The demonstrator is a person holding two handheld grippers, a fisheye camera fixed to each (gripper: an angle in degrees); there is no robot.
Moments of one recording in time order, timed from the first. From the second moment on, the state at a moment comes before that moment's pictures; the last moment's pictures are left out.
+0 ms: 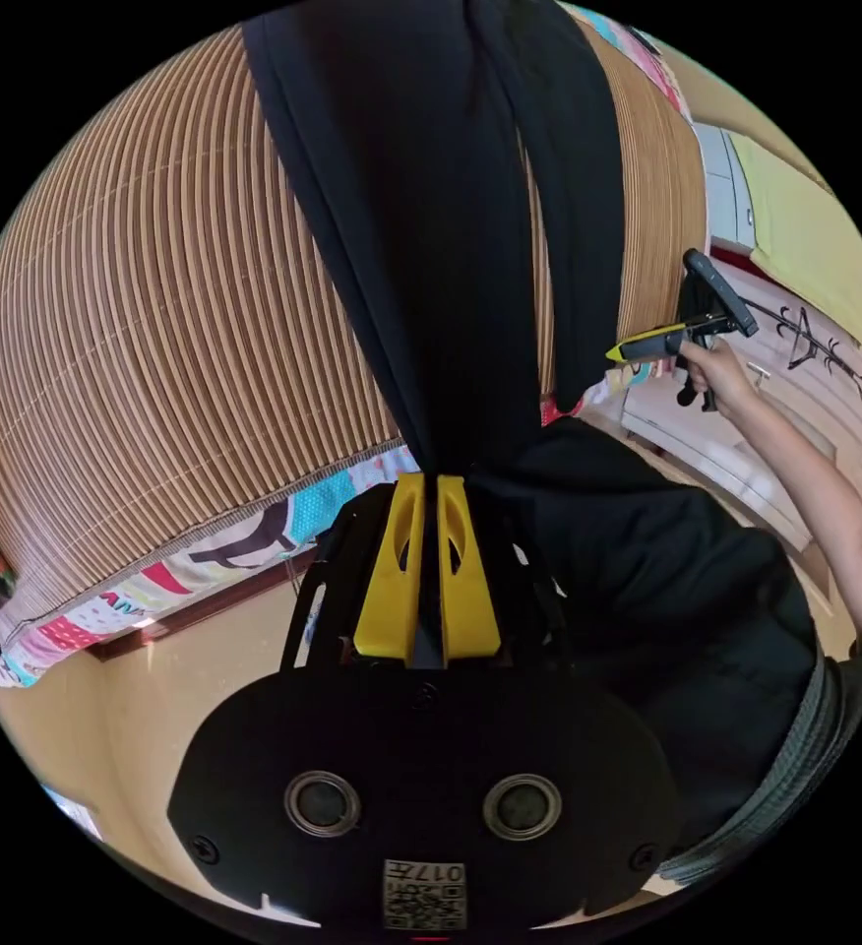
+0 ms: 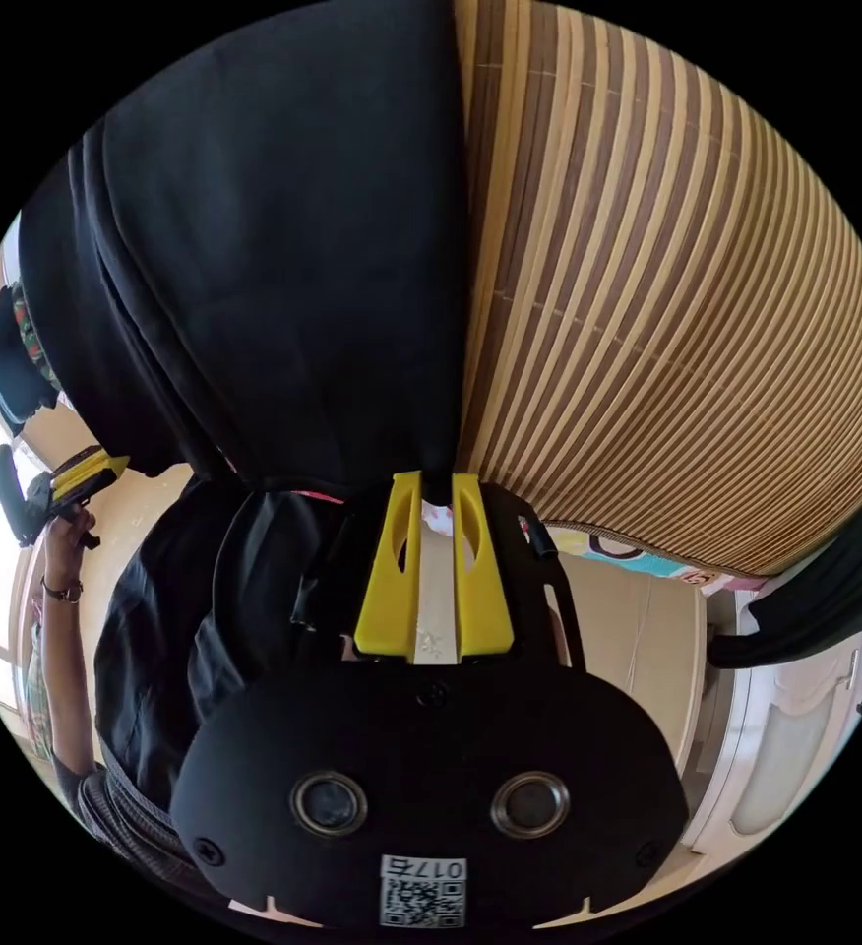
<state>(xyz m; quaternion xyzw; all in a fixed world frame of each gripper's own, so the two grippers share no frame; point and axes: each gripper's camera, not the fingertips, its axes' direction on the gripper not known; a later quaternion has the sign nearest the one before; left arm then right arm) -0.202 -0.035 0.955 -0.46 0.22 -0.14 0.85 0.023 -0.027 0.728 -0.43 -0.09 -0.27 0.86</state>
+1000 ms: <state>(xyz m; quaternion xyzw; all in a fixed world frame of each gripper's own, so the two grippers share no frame) -0.199 -0.089 0.922 -0.30 0.37 -0.19 0.86 0.108 0.158 0.576 -0.28 -0.46 -0.52 0.66</state>
